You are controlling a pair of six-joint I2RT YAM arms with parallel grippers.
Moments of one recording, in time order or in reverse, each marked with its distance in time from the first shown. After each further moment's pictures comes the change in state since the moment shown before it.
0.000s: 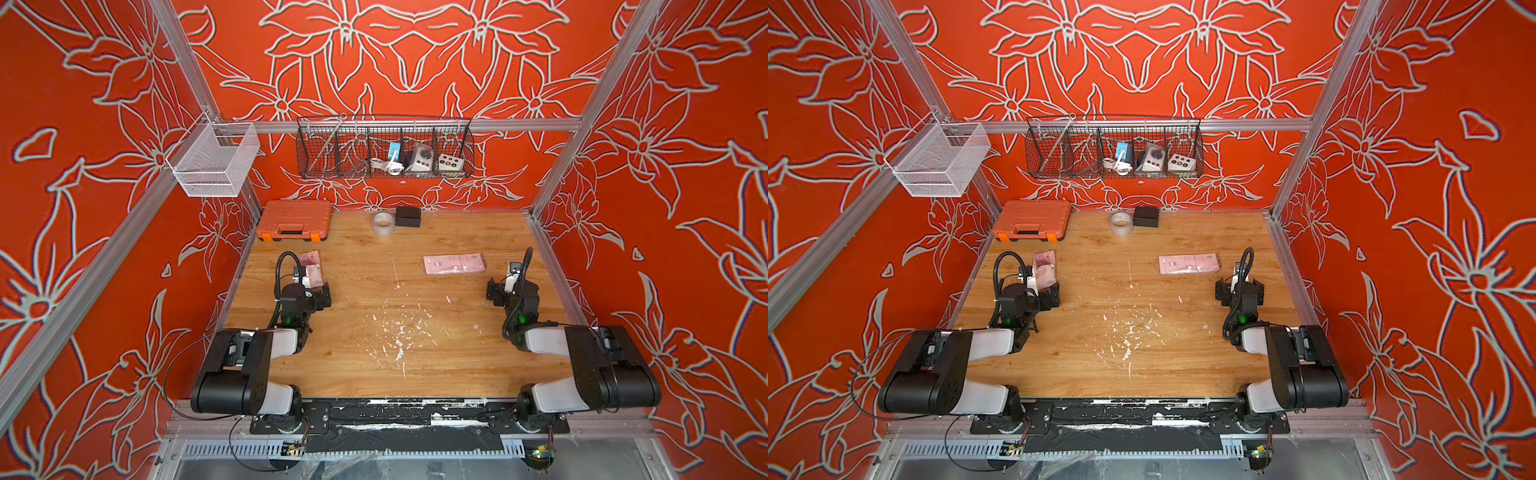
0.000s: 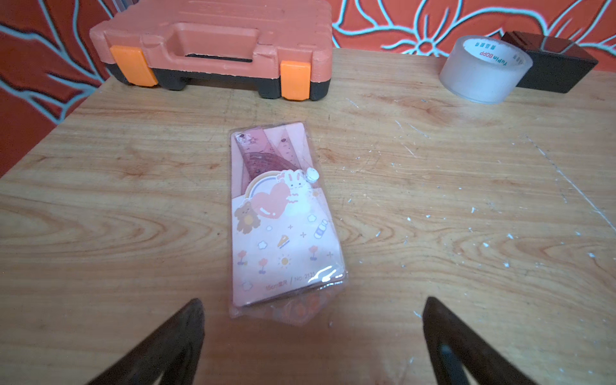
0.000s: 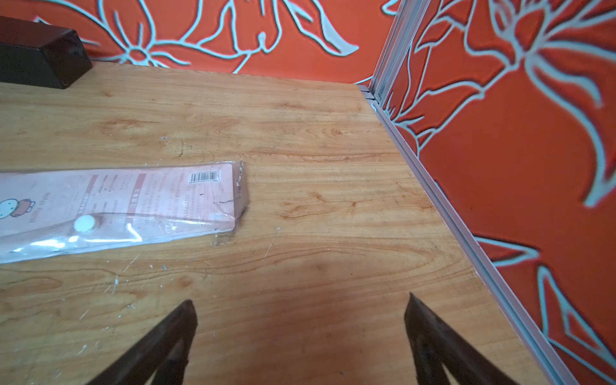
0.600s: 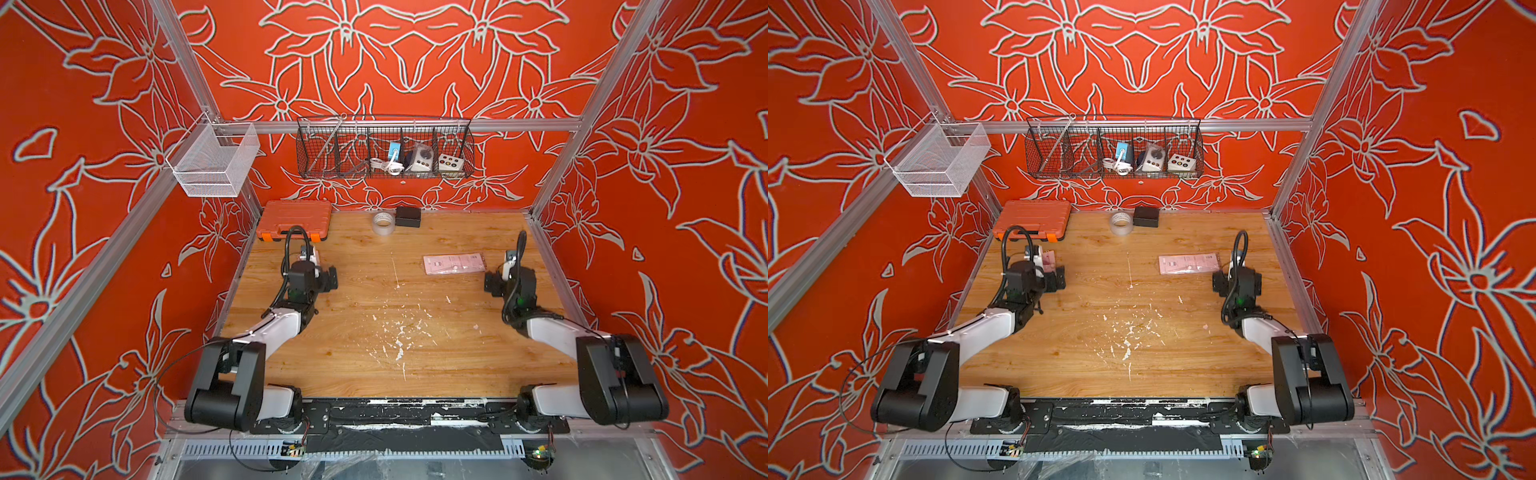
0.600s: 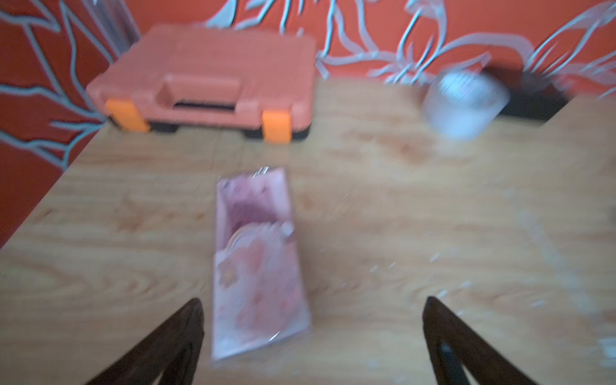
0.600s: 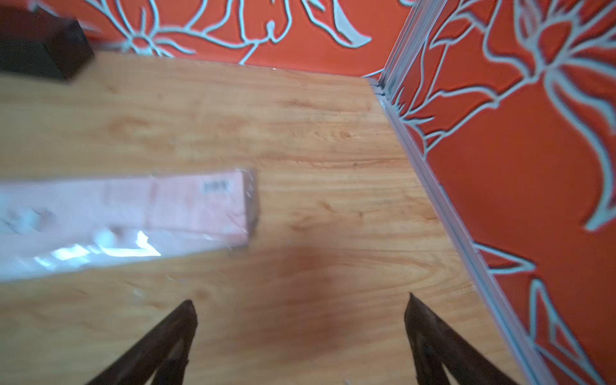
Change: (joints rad) left arm -0.123 -0.116 0.348 -0.402 -0.092 -0.099; right arm 0.067 -0.092 0.335 -0.515 0.042 0.118
